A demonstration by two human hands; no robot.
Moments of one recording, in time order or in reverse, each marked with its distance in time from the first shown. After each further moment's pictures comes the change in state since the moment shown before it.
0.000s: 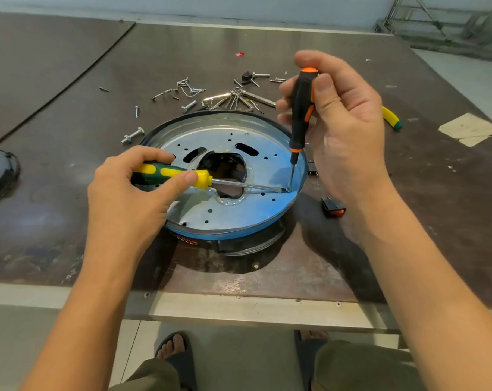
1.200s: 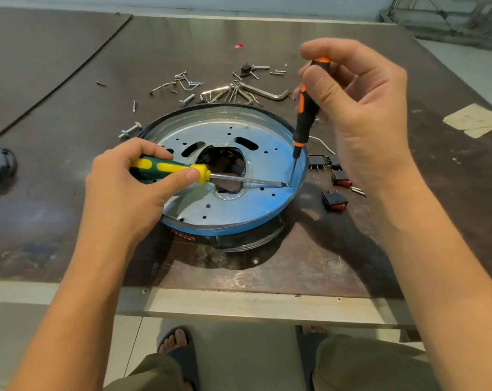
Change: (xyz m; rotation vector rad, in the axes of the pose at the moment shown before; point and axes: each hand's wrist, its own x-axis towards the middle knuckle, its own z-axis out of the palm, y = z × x) left_hand 0.006 0.001 0.002 -0.024 -0.038 -0.048; right_hand 0.004 -0.012 -0.014 -0.196 -0.042 -0.110
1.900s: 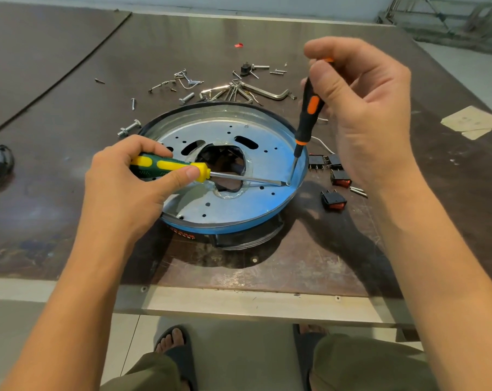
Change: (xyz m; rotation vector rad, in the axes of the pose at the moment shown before) left_hand 0.000 0.001 0.000 0.002 -0.001 -0.012; right_hand 0.002 0.002 -0.001 -0.011 0.034 -0.026
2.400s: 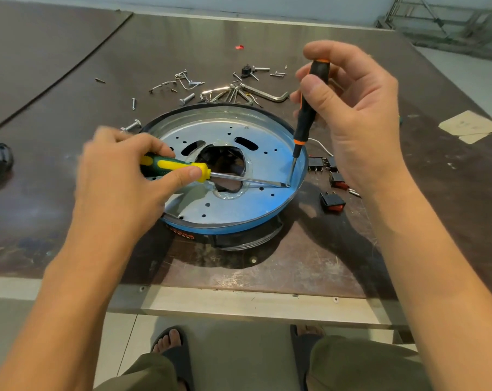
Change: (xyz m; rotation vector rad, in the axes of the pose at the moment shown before) left_hand 0.003 0.008 -0.007 0.446 0.013 0.196; right_hand -0.003 -0.001 0.003 -0.044 -0.038 0.059
